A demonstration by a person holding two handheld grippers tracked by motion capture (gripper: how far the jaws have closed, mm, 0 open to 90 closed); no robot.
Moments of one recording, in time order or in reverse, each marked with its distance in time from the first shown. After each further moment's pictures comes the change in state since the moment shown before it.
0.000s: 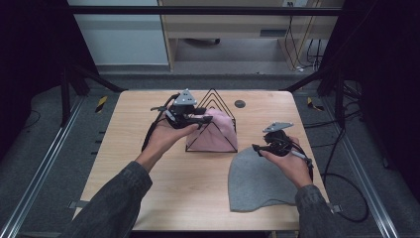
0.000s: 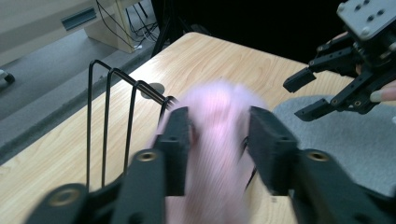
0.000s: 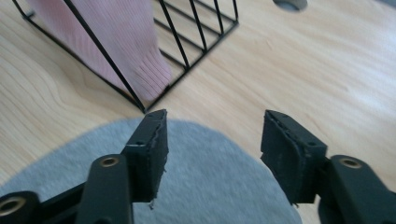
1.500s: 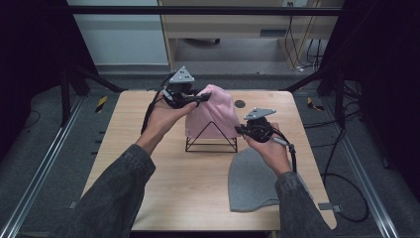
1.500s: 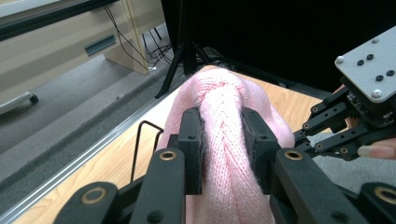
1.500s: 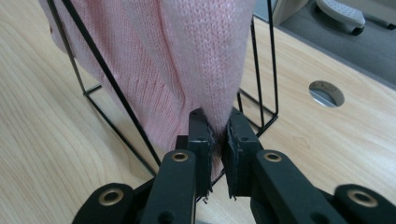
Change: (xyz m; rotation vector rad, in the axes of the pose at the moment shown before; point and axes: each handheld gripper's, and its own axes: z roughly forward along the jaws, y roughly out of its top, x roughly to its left) left arm 0.023 0.044 -0.009 -0.051 0.049 0.034; right arm 0.030 0.061 0.017 -0.165 0.103 -0.089
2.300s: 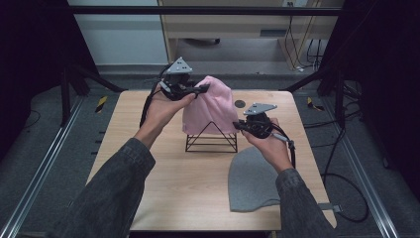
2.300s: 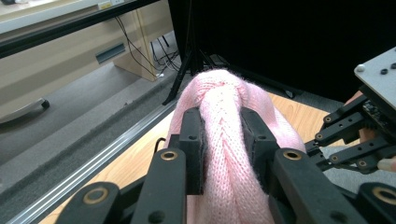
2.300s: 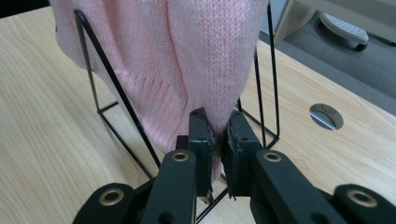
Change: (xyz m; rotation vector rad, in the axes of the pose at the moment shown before) left arm 0.008 0.021 -0.008 -0.025 0.030 -0.005; right arm 0.001 0.018 -0.010 -0.044 0.020 -0.023
